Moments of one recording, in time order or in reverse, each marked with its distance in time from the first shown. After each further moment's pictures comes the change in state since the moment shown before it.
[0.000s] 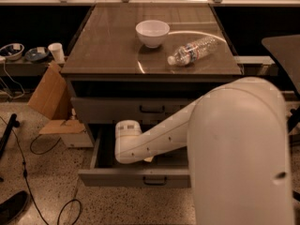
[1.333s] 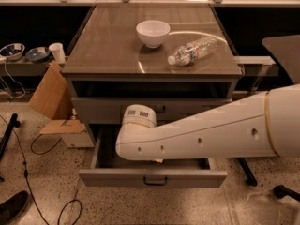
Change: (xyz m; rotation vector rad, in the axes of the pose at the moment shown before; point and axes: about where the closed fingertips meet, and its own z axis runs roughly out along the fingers) arm 0.008 0.046 -0.139 -0.022 -0.049 -0.088
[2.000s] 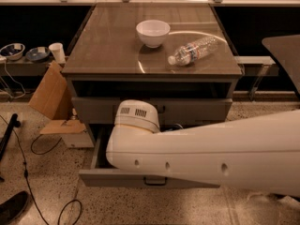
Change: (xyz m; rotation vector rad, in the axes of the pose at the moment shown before) arm 0.008 0.022 -0.092 -0.015 0.117 0.007
